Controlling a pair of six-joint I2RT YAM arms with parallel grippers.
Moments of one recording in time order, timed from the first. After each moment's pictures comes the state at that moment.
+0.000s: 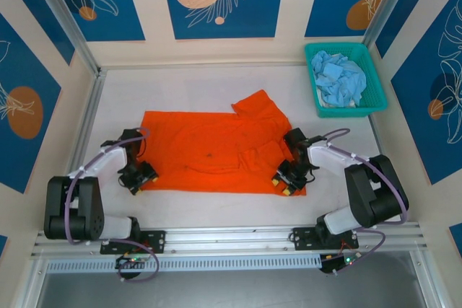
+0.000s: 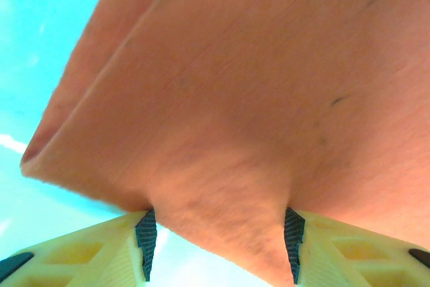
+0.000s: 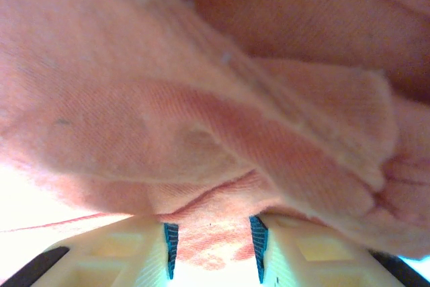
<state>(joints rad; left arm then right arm) -0.03 1.34 0.67 -0.89 0.08 -0.74 0.35 1.45 0.68 -0.82 -0.35 1.07</state>
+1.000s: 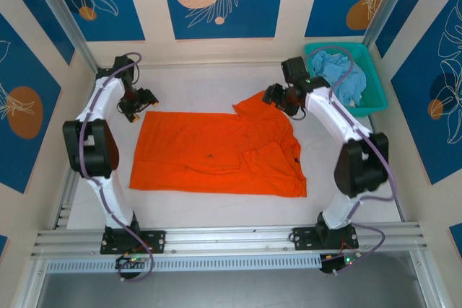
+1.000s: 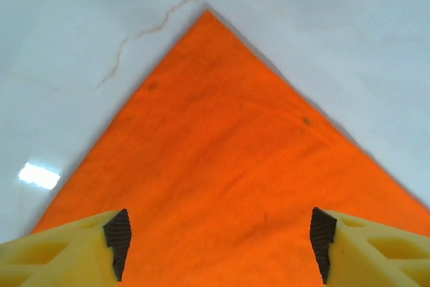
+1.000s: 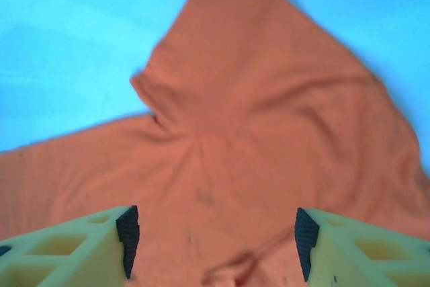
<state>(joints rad) 0.05 2.01 1.75 -1.06 0.14 -0.62 0.26 1.78 1.56 -0.81 -0.12 0.66</state>
